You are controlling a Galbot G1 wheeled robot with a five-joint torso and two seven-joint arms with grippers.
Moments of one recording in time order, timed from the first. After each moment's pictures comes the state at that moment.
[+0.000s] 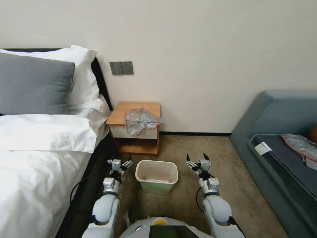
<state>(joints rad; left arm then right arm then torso) 1.55 -1.50 -0.55 -2.00 0.00 0.00 0.00 -1.55 1.50 0.55 2.00 0.00 0.00 0.00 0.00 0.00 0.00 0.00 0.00</state>
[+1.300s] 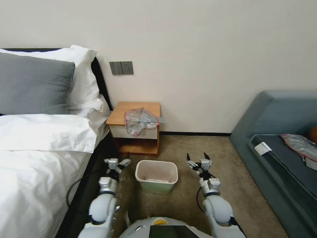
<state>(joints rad) 1.54 -1.47 -0.62 -2.05 -0.12 -0.05 0.00 -1.57 1.50 0.57 2.08 -0.02 0.00 -0.01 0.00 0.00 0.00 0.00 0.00</state>
